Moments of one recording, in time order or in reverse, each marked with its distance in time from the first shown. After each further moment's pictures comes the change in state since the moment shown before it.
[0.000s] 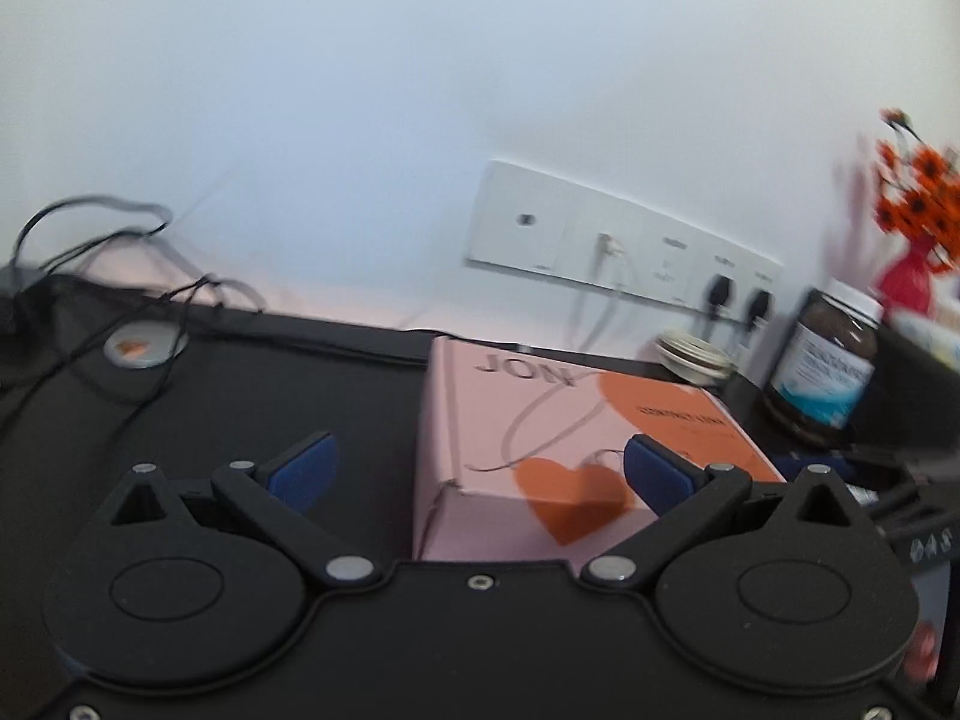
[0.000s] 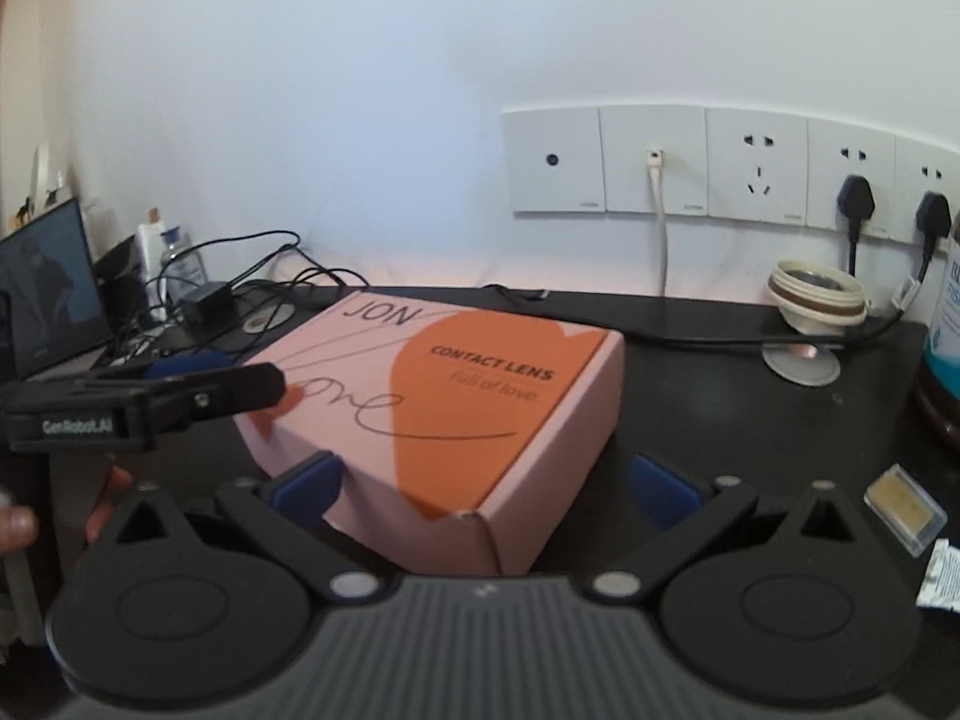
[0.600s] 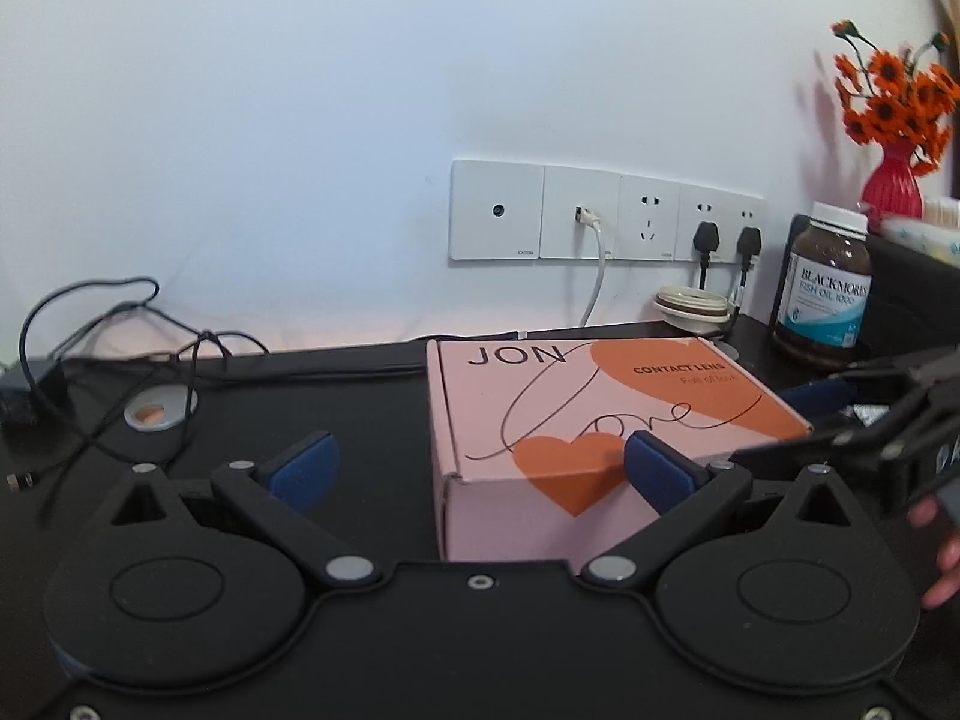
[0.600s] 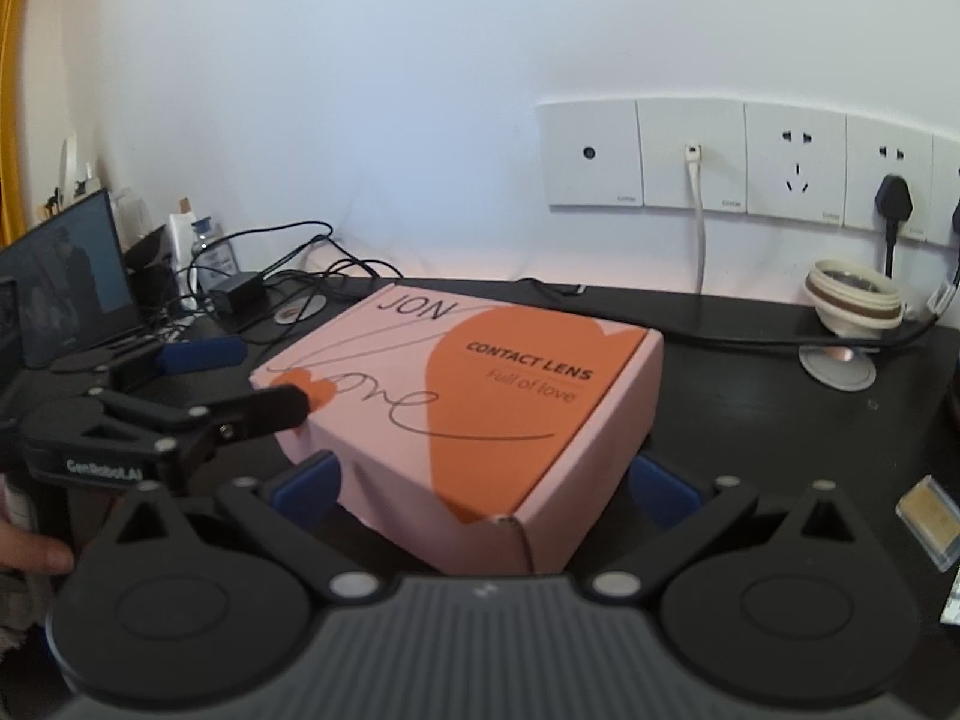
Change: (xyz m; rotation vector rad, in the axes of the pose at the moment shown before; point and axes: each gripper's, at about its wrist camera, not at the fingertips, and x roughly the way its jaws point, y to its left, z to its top) left arm -0.009 -0.015 0.000 0.274 -0.005 0.007; right arm 0.004 -0.001 0.003 -0.014 0.021 0.079
